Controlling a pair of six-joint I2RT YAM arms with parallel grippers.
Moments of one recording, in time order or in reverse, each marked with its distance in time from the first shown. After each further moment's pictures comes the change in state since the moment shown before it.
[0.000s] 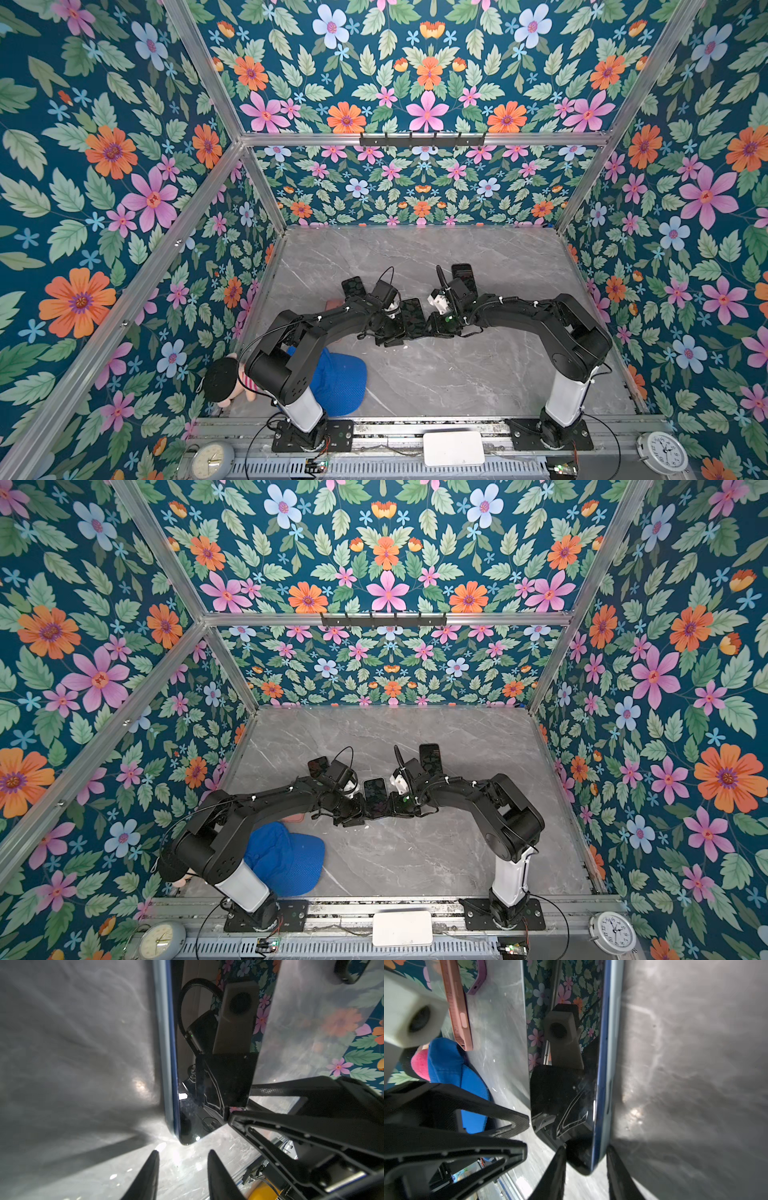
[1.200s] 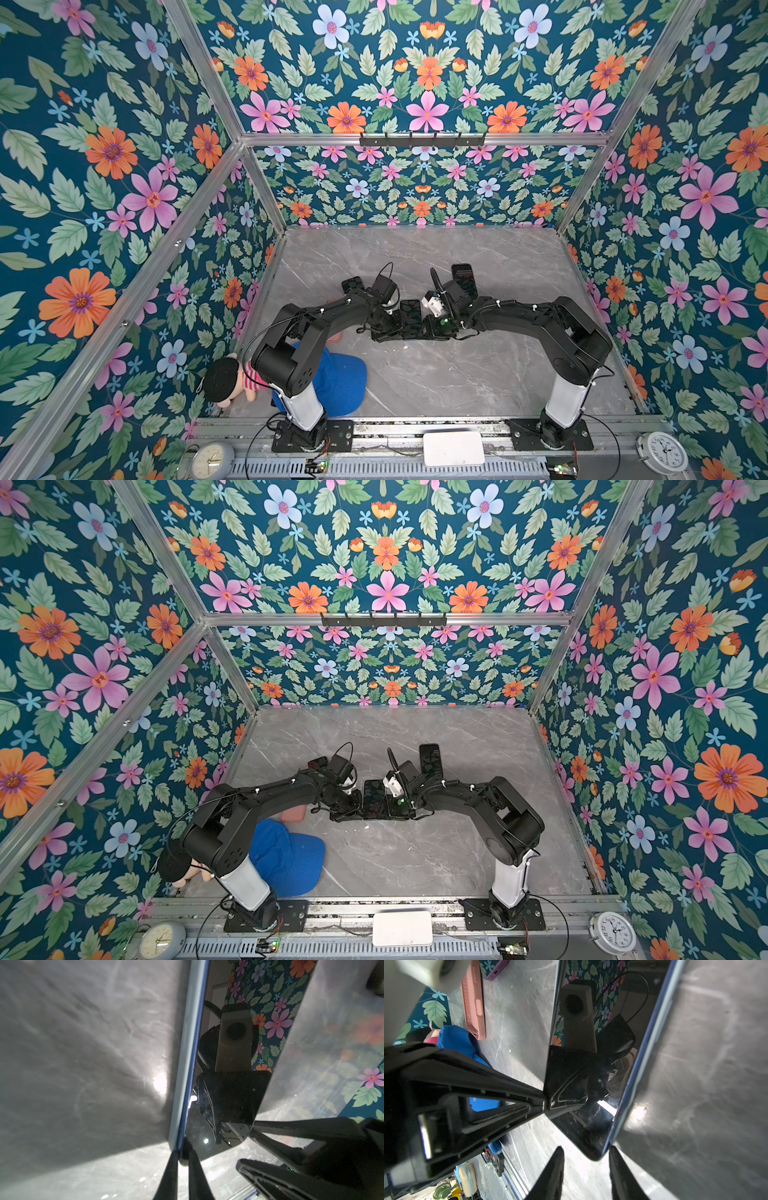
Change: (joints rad) left arm 0.034 0.061 0.083 -0.117 -0.079 0.080; right arm 0.047 -0.015 0.003 0.012 0.000 0.004
